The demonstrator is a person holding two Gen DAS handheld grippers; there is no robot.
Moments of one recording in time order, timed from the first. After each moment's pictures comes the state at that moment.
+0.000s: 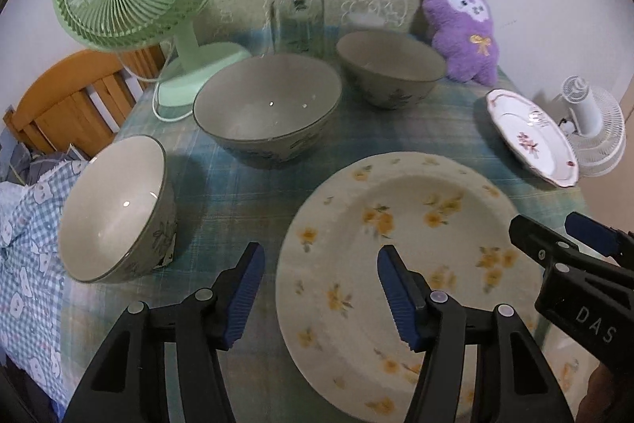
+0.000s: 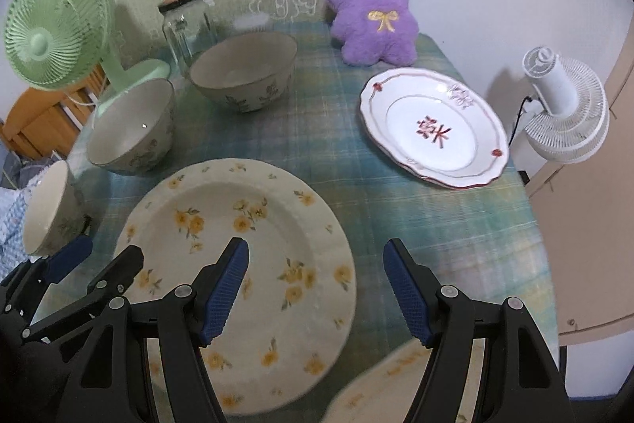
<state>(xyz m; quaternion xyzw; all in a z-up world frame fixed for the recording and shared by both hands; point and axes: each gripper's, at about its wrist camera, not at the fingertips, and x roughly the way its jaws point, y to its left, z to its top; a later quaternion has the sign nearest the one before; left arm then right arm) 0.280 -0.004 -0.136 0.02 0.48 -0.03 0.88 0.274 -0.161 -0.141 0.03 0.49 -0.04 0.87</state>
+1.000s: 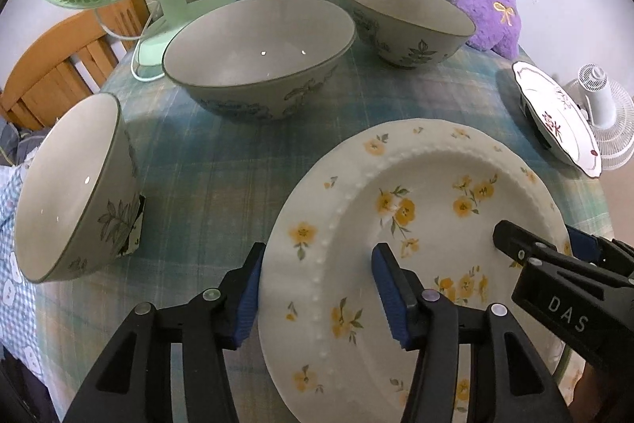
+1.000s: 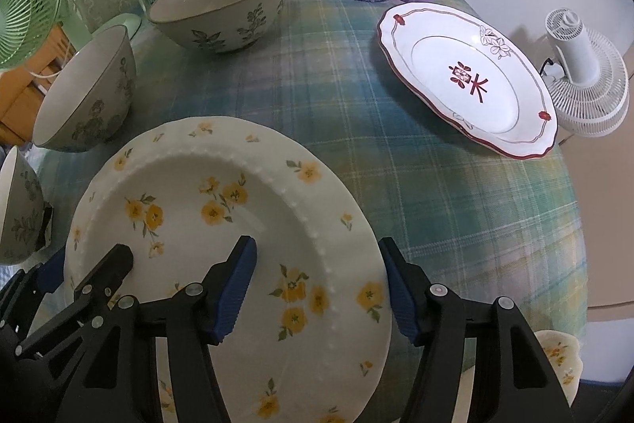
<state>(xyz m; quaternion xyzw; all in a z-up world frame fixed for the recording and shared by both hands) 0.302 0.000 -0.172 0.00 0.53 -0.03 0.84 0.308 -0.156 -0.193 0.03 0.56 -0.05 0.82</state>
